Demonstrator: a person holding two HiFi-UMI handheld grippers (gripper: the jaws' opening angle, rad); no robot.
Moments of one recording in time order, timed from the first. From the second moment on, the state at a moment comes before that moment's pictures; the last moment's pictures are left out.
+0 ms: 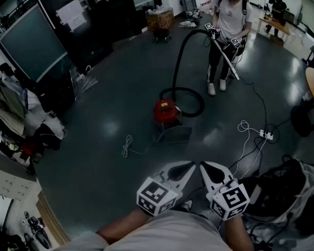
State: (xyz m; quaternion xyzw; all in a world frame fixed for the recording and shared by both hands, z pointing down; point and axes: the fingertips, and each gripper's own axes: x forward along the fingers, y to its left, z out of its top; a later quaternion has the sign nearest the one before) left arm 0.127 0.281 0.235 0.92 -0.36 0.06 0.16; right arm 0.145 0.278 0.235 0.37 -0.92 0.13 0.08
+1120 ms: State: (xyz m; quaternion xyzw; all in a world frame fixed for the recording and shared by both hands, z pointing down) left arm -0.018 0.180 0.259 0.91 -0.39 0.05 0.16; right arm 0.036 0.185 0.242 0.37 -0.92 0.15 0.06
